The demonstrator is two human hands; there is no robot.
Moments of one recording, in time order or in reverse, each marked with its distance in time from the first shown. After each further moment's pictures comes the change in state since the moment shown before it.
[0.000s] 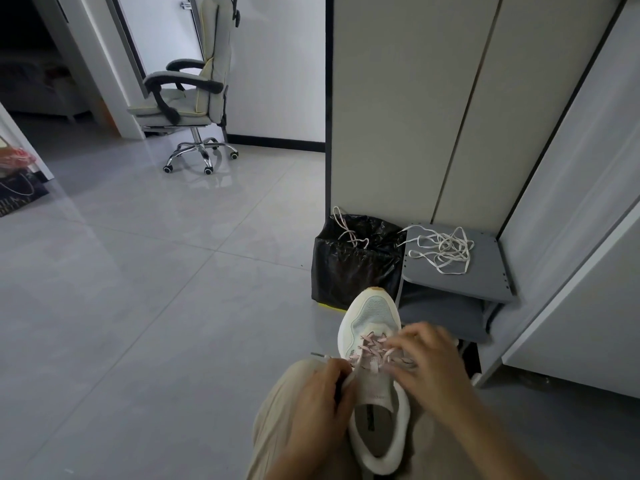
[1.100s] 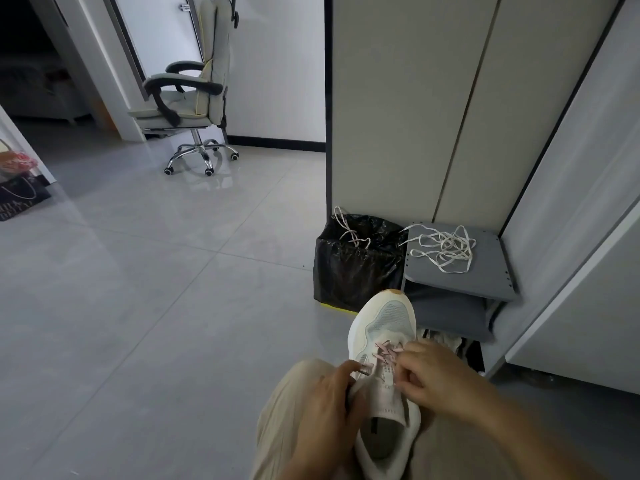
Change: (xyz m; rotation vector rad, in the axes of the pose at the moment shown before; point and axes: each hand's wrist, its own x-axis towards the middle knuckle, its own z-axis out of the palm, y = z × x) left_hand -0.004 0.014 0.005 -0.212 0.054 0.002; right_hand 0.013 -0.001 -0.011 -0.166 -0.375 -0.258
